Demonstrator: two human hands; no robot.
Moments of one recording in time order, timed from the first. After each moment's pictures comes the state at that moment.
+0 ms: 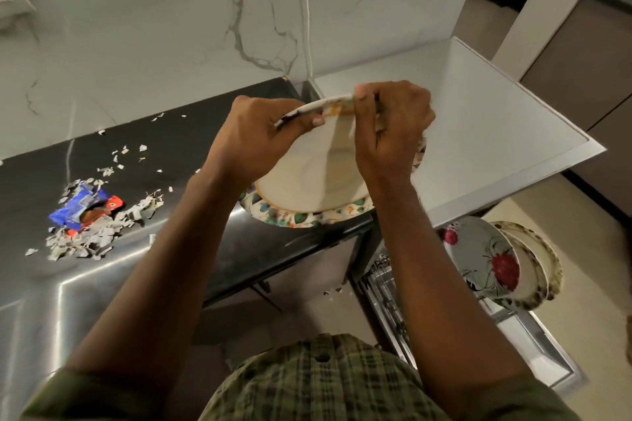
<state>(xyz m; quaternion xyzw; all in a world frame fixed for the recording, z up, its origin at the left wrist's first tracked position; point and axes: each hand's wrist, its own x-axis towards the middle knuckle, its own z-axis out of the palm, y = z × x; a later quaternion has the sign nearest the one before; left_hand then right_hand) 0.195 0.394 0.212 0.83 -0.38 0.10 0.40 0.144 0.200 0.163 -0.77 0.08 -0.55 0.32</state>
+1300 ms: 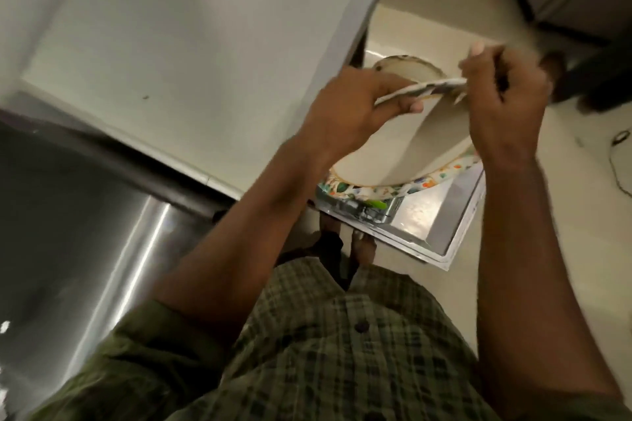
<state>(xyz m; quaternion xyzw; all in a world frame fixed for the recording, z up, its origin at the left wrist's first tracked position) 0.072 -0.025 0.078 0.68 -0.59 -0.31 0.30 -0.120 -0.122 0.029 -0.69 0.51 -0.40 0.32</state>
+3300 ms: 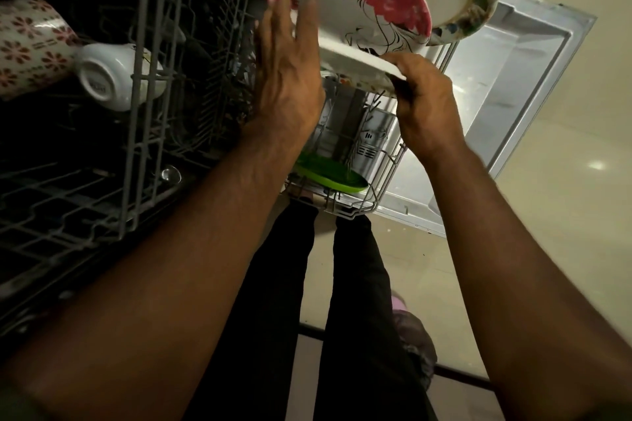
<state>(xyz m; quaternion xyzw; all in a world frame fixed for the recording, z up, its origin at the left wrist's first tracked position) 0.065 -0.149 -0.339 0.84 -0.49 -0.24 0.03 -0.126 -0.184 -0.390 -0.72 0.51 -0.12 0.46</state>
